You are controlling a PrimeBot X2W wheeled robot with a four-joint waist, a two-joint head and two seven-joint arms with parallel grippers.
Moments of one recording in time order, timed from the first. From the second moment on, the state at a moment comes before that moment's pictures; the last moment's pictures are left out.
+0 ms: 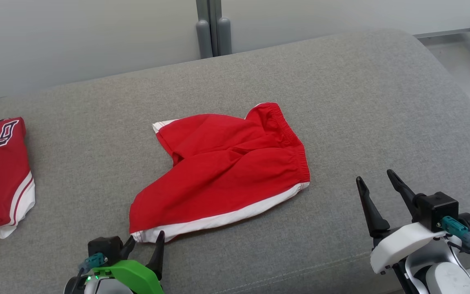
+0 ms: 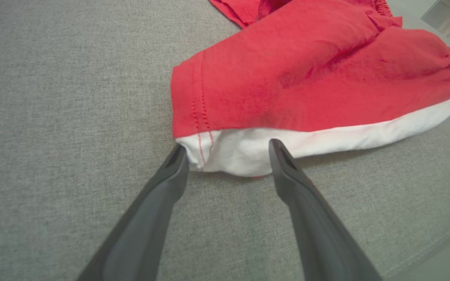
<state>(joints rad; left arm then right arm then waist) -0.24 0.30 -0.68 0.59 -0.83 0.08 -0.22 -0.03 -0.17 0.10 0.03 0.17 0.13 -0.04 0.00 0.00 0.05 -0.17</state>
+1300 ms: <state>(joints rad) -0.32 0.29 -0.73 0.49 -0.72 0.09 -0.23 -0.47 -0.32 0.64 0.69 0.42 0.13 -0.15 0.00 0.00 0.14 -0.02</state>
